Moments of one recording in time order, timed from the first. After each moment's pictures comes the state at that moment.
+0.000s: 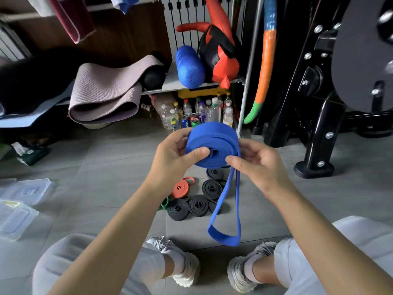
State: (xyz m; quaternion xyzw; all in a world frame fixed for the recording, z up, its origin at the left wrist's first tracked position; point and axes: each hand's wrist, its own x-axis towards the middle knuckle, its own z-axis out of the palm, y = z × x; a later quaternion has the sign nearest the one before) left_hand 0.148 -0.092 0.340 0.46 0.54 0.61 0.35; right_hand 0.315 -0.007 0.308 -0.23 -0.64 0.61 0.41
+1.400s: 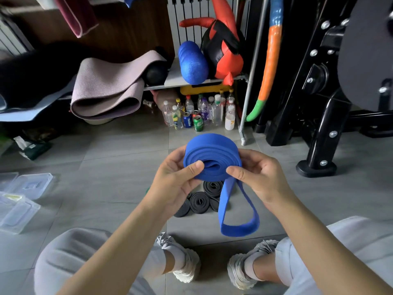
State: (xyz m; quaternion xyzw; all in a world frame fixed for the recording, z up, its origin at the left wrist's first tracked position) left_hand 0.150 -0.117 0.307 0.32 0.44 0.66 0.52; right_hand 0.317 -0.025 0.296 -0.24 -0.61 0.64 0.39
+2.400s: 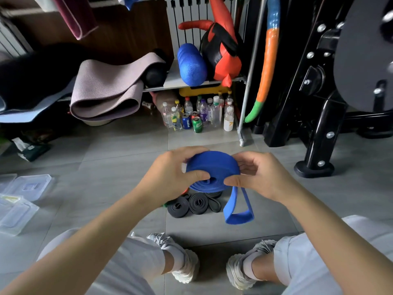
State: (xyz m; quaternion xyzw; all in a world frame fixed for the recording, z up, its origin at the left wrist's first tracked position) left_hand 0.140 -0.120 0.341 0.62 0.67 0.36 0.20; right_hand 0.331 -0.017 0.313 -0.26 -0.74 0.57 0.26
